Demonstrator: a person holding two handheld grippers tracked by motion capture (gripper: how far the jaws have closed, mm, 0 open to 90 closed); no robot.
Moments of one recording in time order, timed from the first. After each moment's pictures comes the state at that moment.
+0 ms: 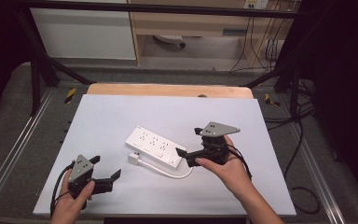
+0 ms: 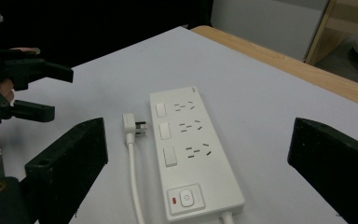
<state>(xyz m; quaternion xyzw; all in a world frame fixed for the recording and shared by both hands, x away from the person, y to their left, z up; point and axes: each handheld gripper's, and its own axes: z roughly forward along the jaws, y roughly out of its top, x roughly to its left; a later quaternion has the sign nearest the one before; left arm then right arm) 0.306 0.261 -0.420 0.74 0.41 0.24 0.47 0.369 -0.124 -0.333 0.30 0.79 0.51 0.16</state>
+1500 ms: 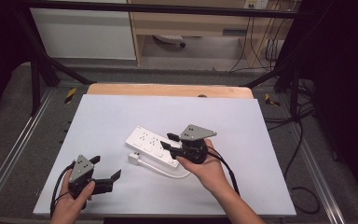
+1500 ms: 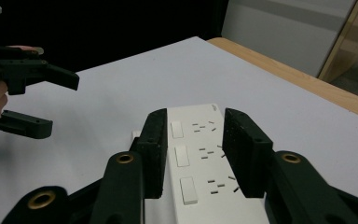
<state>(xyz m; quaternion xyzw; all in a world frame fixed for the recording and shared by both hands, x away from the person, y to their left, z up) 0.306 0.261 -0.421 0.75 0.41 0.24 0.46 0.378 -0.076 -0.356 0.26 0.79 0.53 0.17</state>
